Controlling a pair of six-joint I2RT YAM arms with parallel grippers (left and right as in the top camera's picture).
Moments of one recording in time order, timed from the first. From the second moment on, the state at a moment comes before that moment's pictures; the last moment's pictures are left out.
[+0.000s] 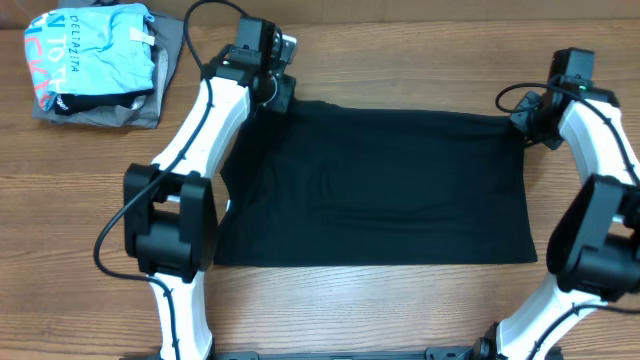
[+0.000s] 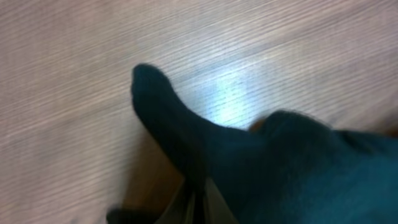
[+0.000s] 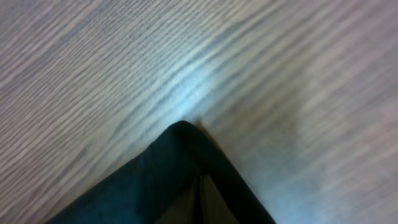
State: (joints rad) left arm -0.23 2.14 1.80 -0.70 0.08 0.08; right arm -0.26 1.99 1.53 -0.73 0.07 0.41
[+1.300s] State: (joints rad) left arm -0.20 2.02 1.55 -1.39 0.26 0.03; right arm -0.40 1.93 1.54 -1.37 0.04 0.46
